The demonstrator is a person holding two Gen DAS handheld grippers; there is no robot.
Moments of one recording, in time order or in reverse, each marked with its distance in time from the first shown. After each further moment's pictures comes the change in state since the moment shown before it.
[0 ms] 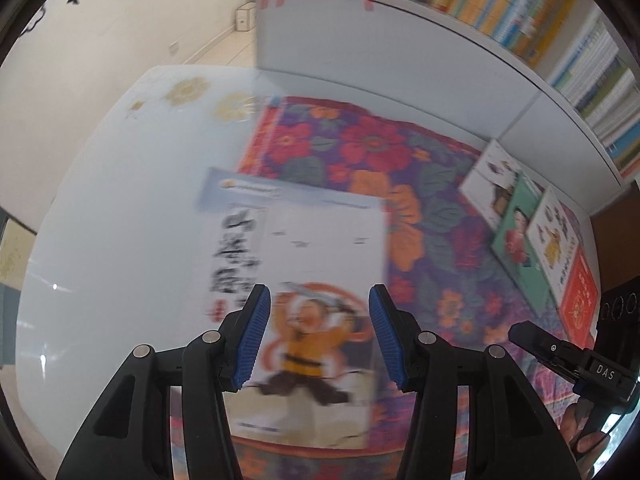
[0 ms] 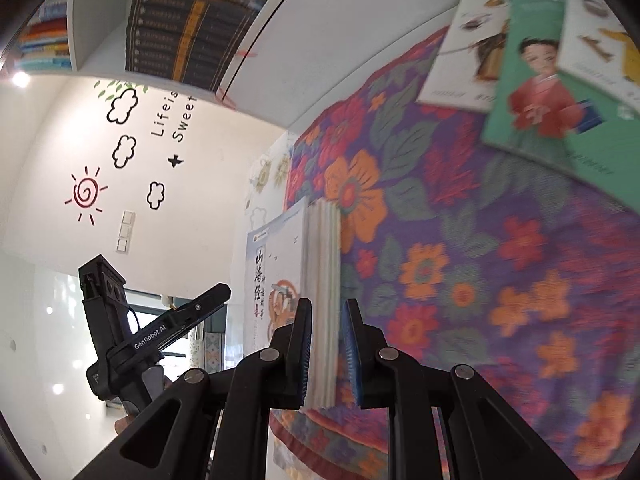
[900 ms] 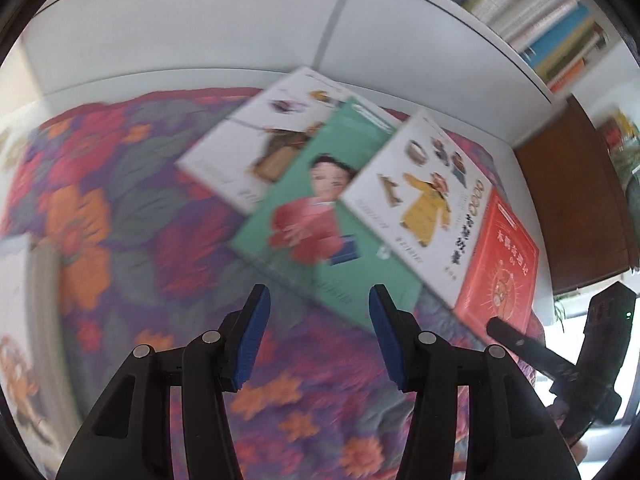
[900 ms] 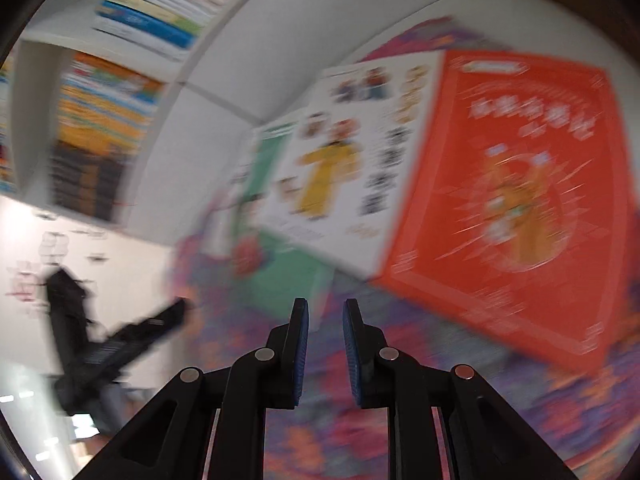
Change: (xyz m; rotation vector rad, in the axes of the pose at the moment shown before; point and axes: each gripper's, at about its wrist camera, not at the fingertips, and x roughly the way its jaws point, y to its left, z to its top) left arm 0.091 -0.255 0.000 0.226 0.117 -0.258; right arm -0.185 -0.152 0.034 0.171 -0.258 -0.388
